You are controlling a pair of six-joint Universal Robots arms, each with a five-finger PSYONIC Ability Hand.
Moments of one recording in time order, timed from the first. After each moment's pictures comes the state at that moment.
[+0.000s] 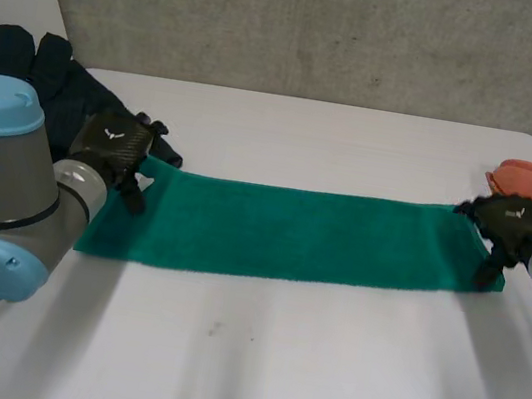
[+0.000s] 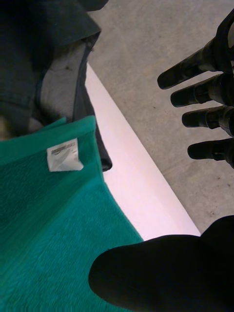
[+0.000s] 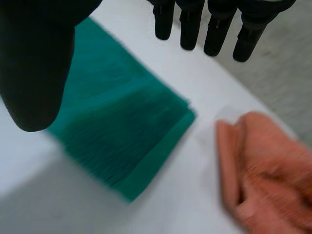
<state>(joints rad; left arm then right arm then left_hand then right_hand) 4.36 -2.01 -1.51 3.31 -1.61 3.42 1.59 -1.03 1.39 0.10 1.25 2.55 0.19 0.21 0.22 0.20 0.05 0.28 0.29 0.30 0.30 0.13</state>
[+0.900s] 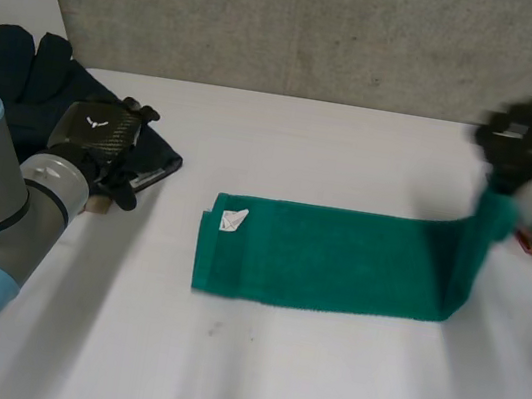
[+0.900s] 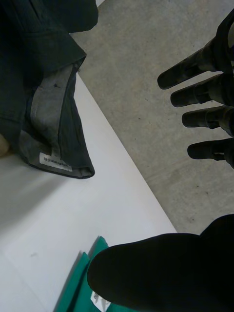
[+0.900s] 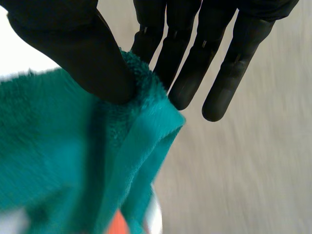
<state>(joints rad) 4.36 -1.85 -1.62 3.31 -1.61 3.39 1.80 -1.16 1.39 -0.24 1.34 2.25 0.19 0.21 0.22 0.20 0.05 1.11 1.18 1.19 1.20 1.01</state>
